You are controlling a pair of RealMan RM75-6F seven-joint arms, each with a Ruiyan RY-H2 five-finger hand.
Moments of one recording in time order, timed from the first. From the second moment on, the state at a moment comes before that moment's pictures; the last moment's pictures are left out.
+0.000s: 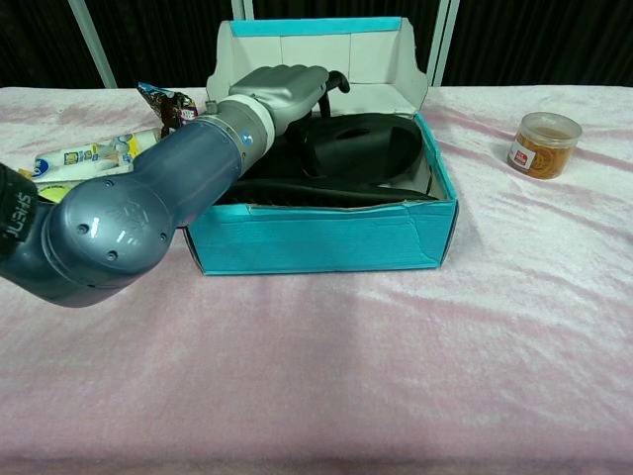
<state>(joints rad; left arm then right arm) -1.12 -1.99 -0.37 -1.06 0.82 1.05 0.64 0.00 -1.12 0.03 -1.54 -1.50 1.51 0.12</state>
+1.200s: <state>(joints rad) -1.14 -2.04 -0.44 -1.00 0.96 0.98 0.41 -0.01 -1.11 0.03 -1.56 -1.51 1.53 0.12</state>
